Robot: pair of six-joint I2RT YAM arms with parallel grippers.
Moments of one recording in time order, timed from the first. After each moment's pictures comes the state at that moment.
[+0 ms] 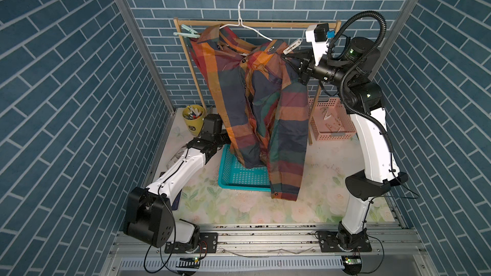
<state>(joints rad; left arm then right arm) -0.34 1.40 1.07 -0.22 0.25 -0.26 0.49 1.90 2.66 -0.59 -0.70 -0.08</state>
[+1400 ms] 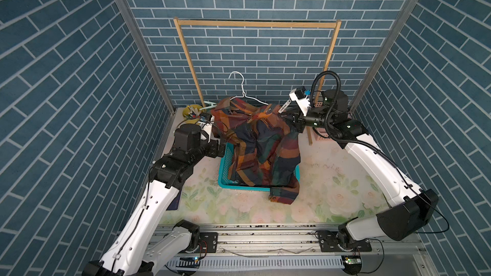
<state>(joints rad) -0.32 0.96 1.15 -0.68 0.00 -0.01 0.45 1.42 1.47 -0.37 -0.77 -0.13</state>
